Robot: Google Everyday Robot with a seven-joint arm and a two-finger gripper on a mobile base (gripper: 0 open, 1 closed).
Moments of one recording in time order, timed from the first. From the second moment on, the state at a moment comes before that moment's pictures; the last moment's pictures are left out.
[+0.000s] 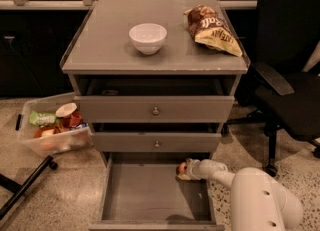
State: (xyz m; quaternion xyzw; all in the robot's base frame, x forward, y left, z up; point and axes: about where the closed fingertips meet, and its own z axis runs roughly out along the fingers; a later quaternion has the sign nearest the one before) arm 0.695 -0.165 0.141 -0.49 0.82 0.05 0.31
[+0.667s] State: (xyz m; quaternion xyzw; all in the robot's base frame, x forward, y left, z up) arm 0.679 -0.168 0.157 -0.49 0.81 0.07 0.31
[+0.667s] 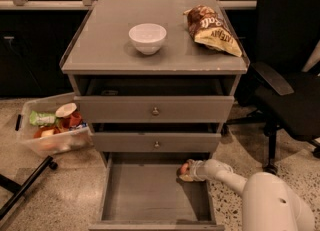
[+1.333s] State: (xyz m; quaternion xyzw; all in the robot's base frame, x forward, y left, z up) arm 0.647 -0.182 0.224 -0.48 0.77 0.18 0.38
